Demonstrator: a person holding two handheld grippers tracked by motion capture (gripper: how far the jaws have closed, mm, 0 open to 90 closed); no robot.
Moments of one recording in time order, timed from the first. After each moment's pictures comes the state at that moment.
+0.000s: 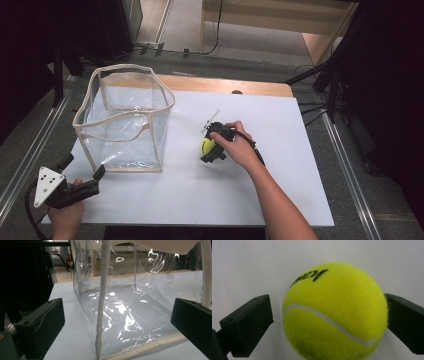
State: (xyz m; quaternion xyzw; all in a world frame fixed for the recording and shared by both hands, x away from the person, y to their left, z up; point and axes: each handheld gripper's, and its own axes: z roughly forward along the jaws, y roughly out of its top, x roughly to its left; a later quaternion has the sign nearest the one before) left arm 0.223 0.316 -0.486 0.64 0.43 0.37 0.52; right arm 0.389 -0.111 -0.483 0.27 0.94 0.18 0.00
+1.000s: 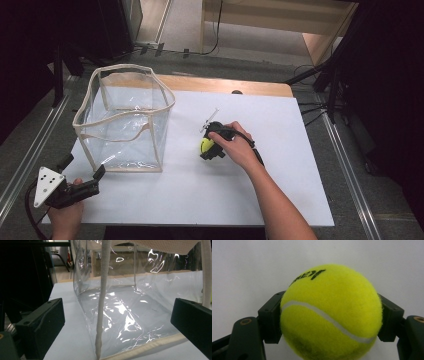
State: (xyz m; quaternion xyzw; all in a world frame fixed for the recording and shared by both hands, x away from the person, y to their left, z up) left arm 0.223 0.316 -0.486 0.64 0.43 0.37 0.52; right arm 0.389 -0.107 -0.480 0.27 0.95 0.18 0.01
